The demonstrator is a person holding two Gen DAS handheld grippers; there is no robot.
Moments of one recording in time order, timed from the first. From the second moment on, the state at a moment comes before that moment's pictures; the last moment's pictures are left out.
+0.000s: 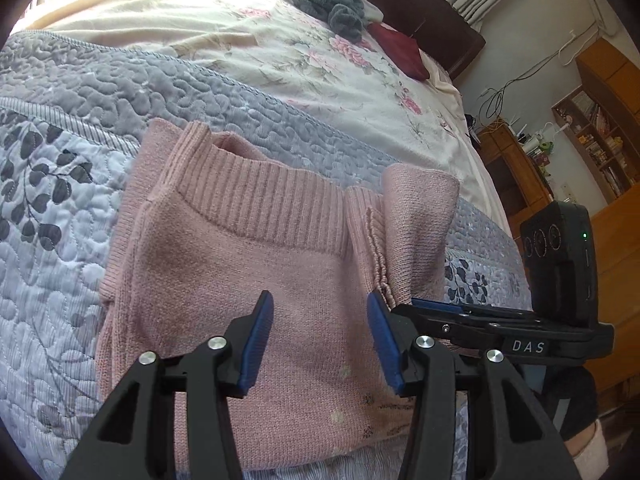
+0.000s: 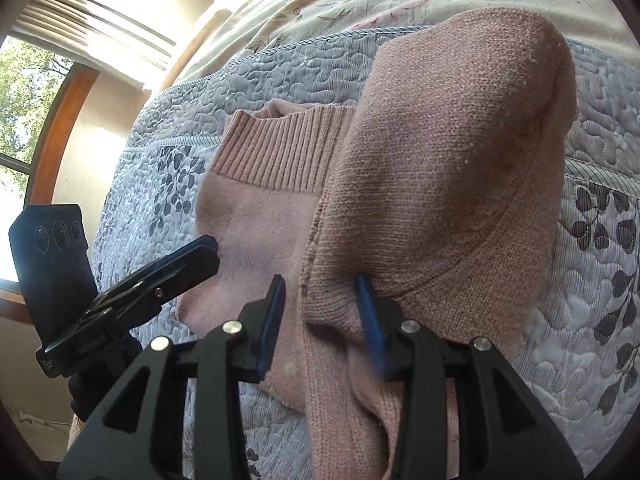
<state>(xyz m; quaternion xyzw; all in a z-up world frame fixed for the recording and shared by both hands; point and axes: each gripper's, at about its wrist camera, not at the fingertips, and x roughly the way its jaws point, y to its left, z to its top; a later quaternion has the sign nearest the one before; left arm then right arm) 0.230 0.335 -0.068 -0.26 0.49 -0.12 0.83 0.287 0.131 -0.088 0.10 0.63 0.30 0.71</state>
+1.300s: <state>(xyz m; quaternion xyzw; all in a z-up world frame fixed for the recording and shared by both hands) 0.280 0.238 -0.083 -0.32 0.49 -0.21 0.78 0.247 -0.053 -0.118 0.17 0.63 0.19 0.73</state>
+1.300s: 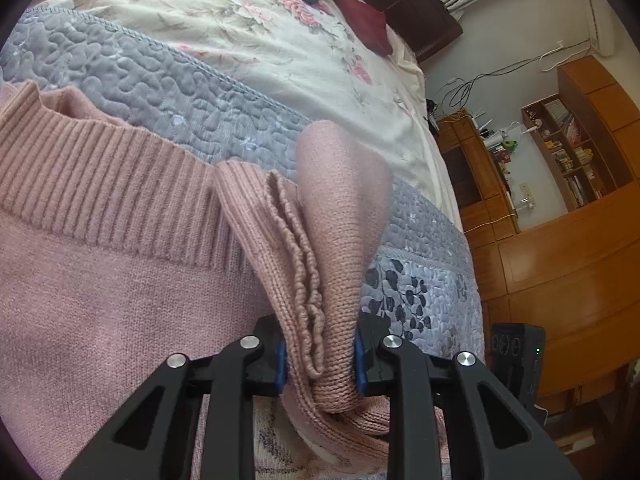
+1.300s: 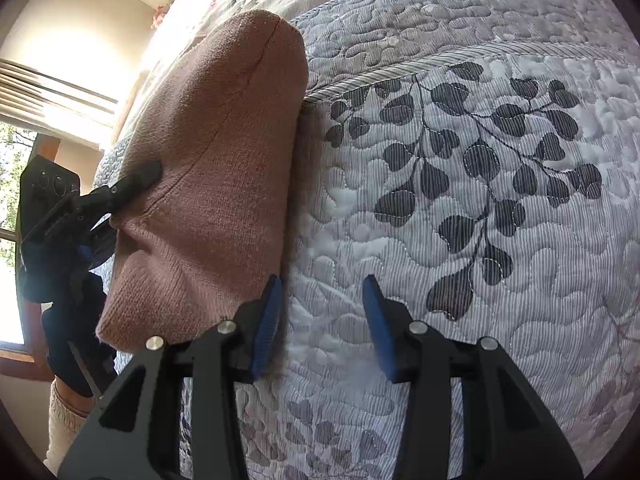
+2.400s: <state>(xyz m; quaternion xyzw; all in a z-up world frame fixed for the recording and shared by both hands) 0.240 0.458 -0.112 -0.37 0.47 -0.10 0.79 0.228 0.076 -0.103 0.09 0.62 0.29 0.72</state>
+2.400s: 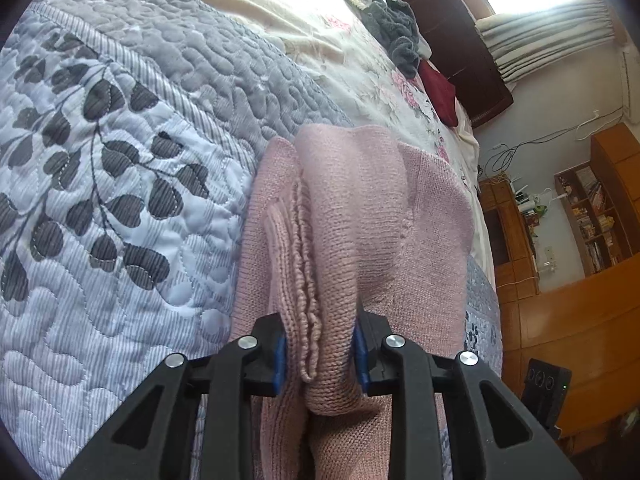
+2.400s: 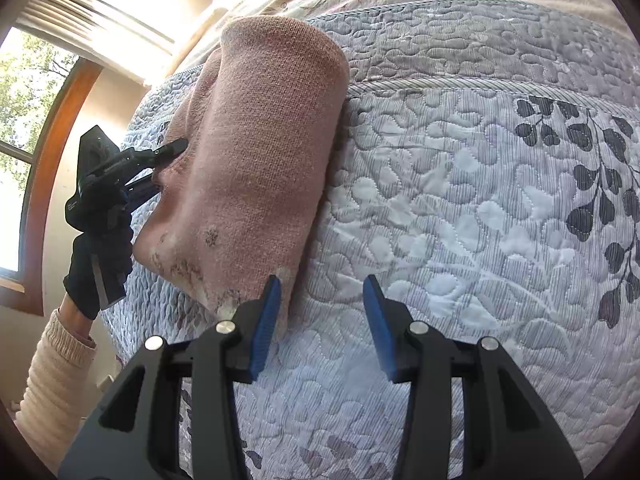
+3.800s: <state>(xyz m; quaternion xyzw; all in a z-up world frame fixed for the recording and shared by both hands) 0.120 0.447 -0.105 -0.30 0.50 -0.08 0.81 0.187 0.133 -0.131 0.11 0.64 0.31 0.69</state>
